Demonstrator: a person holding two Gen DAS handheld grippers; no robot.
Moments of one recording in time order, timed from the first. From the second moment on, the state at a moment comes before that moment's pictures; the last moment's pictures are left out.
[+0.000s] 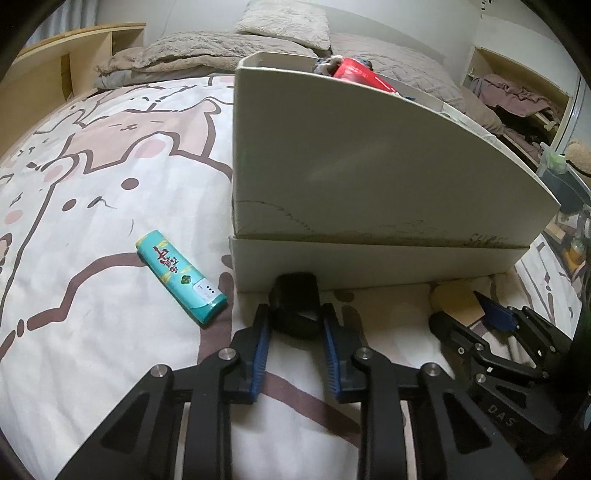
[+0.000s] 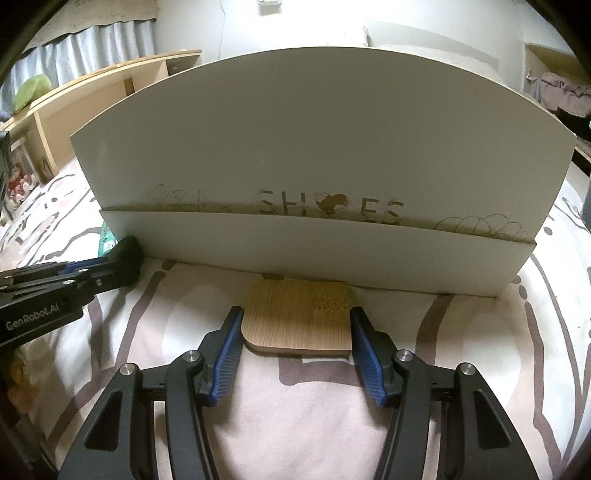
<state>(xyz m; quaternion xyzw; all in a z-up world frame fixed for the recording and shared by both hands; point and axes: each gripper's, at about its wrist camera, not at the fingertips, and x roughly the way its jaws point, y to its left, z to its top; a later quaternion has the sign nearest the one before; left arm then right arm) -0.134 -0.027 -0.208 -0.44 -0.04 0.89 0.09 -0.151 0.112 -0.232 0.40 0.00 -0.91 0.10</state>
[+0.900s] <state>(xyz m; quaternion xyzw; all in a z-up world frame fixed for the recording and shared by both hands) -0.112 -0.033 -0.195 -0.43 -0.04 0.89 0.10 -0.143 0.101 -0.220 0.40 -0.01 -0.91 0.09</state>
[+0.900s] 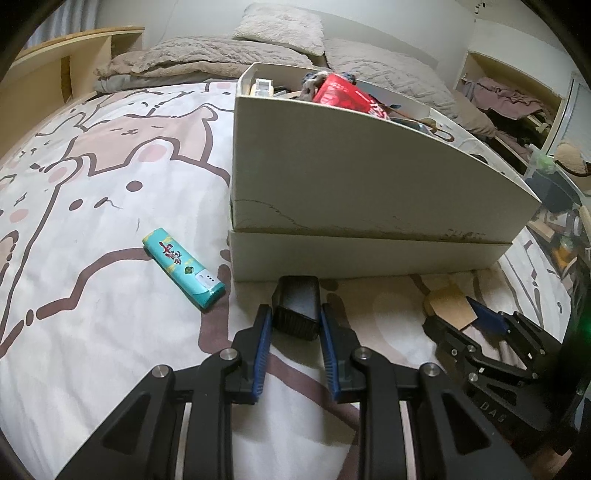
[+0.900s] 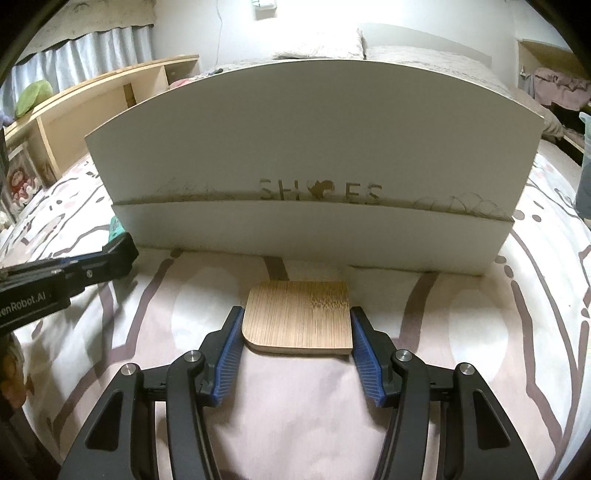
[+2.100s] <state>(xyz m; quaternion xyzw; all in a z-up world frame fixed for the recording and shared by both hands) -0.067 0.006 -0.144 -0.40 -0.07 0.90 0.18 -0.043 0.210 -0.166 0.39 -0.10 -0.91 0.13</state>
